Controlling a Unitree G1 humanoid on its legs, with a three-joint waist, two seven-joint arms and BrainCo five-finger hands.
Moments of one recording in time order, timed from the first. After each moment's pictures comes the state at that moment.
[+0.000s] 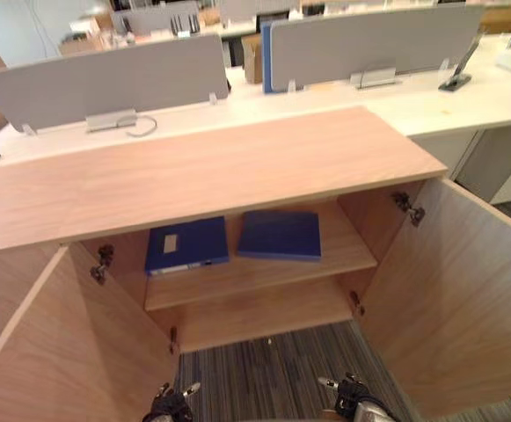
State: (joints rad) left arm 0.05 -0.04 0.42 1.05 -0.16 -0.06 0.08; right arm -0.03 0.01 -0.31 1.03 0.06 0.07 -0.06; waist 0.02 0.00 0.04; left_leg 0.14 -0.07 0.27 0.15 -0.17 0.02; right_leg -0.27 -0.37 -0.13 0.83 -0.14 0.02
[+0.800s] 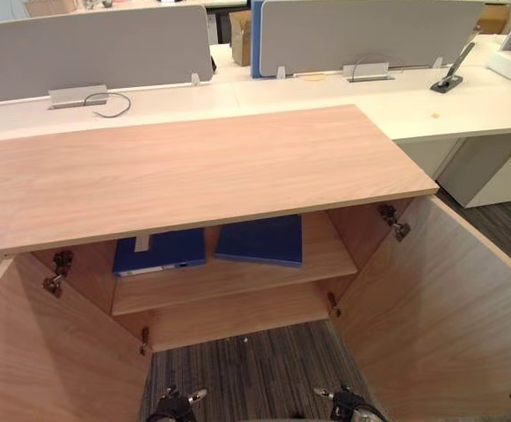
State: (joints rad) left arm 0.06 -0.01 0.31 1.07 -0.08 -0.05 0.07; right arm -0.03 0.01 -0.23 1.02 0.07 0.08 -0.07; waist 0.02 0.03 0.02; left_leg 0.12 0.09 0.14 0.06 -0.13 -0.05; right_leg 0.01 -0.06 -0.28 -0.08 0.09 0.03
